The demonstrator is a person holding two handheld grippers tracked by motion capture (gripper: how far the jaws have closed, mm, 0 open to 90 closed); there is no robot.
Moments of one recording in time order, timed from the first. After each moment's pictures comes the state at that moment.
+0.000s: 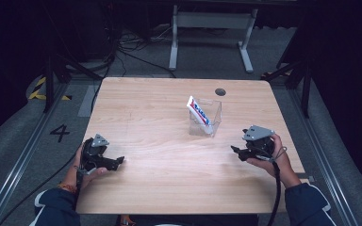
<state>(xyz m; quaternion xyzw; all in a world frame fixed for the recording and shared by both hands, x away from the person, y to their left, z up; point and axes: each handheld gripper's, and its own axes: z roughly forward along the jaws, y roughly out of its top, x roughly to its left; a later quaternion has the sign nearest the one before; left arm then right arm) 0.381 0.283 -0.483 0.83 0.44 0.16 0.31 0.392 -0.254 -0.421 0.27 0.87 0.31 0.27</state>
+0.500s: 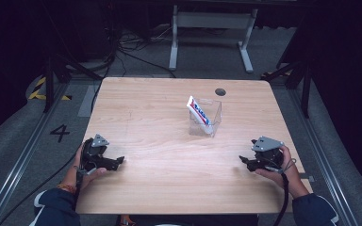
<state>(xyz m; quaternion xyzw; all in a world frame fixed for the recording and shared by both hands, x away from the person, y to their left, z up) 0.380 0.282 -0.483 0.82 0.44 0.16 0.31 0.369 -0.283 -0.444 0.29 0.87 0.29 0.26</state>
